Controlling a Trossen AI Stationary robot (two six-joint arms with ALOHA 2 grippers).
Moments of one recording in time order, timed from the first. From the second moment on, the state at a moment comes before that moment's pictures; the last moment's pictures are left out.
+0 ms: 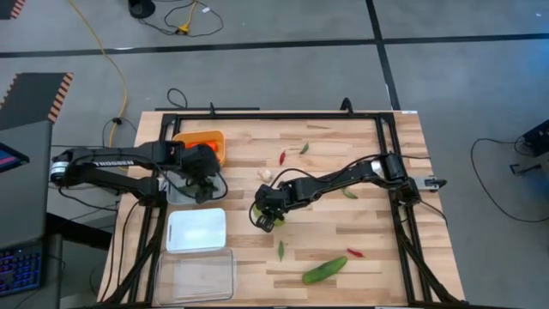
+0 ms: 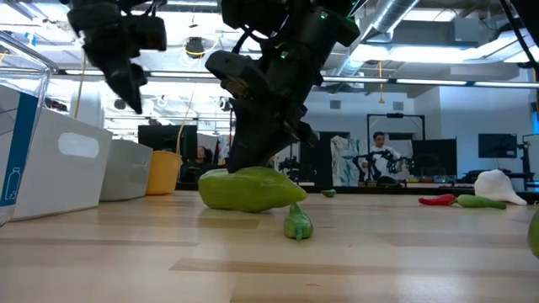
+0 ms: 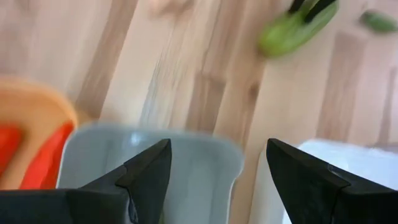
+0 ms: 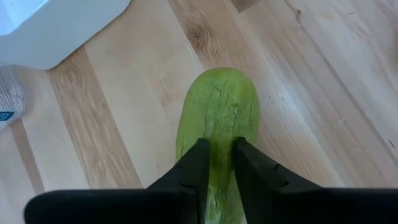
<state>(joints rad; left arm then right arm) 0.15 1.04 0.85 -0.88 0.07 -0.17 0.14 2.10 1.54 -0.48 0.07 0.65</state>
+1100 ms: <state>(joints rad) -0.05 1.52 0.82 -0.23 0.07 -0.08 0.14 2.09 1.54 -0.48 0.08 0.62</state>
